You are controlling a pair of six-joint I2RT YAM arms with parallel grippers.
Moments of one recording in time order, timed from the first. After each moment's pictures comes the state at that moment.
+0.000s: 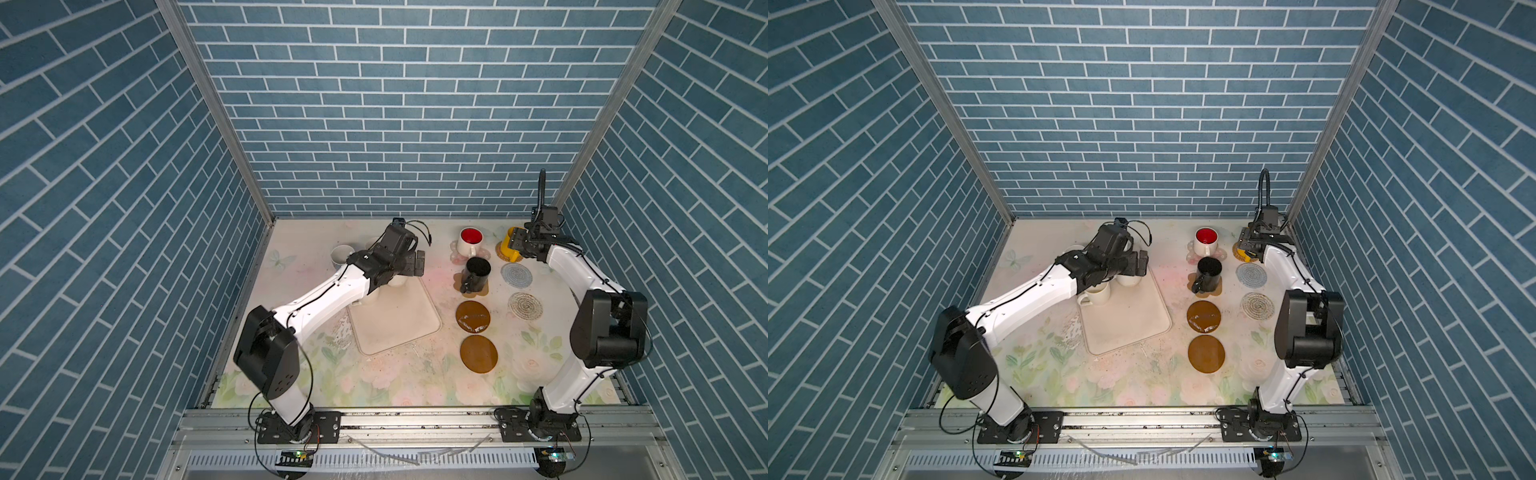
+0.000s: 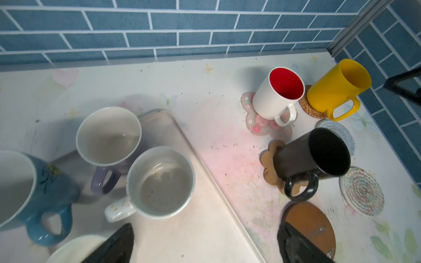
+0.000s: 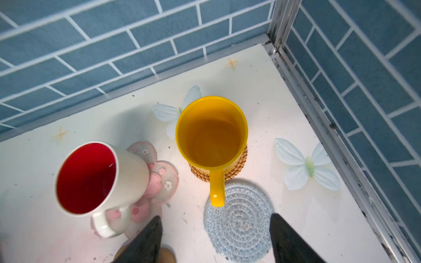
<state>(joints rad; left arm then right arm) -0.69 1.62 1.38 -0.49 -0.20 -0.43 0.04 1.72 1.39 -0.42 0.13 0.26</state>
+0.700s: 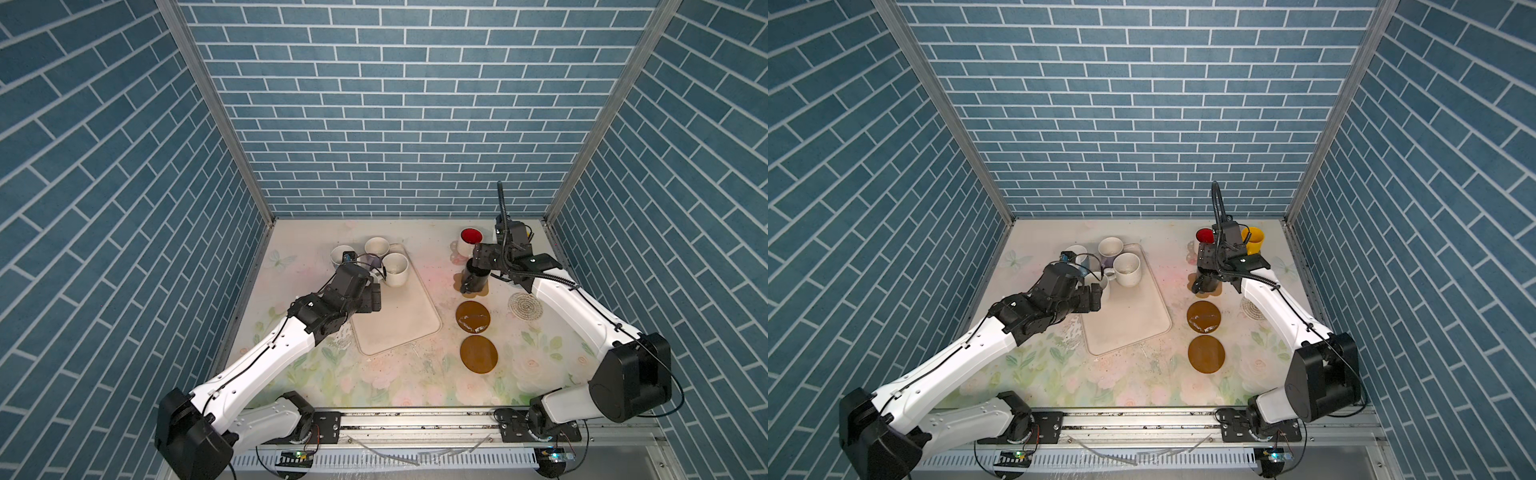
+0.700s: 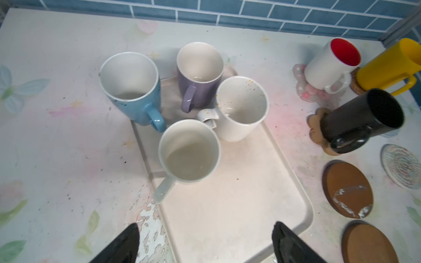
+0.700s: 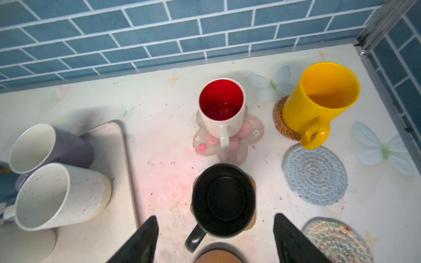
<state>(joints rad) -0.62 1.12 0.94 -0.63 -0.28 -0.52 0.41 1.44 1.20 -0.48 0.16 0.32</state>
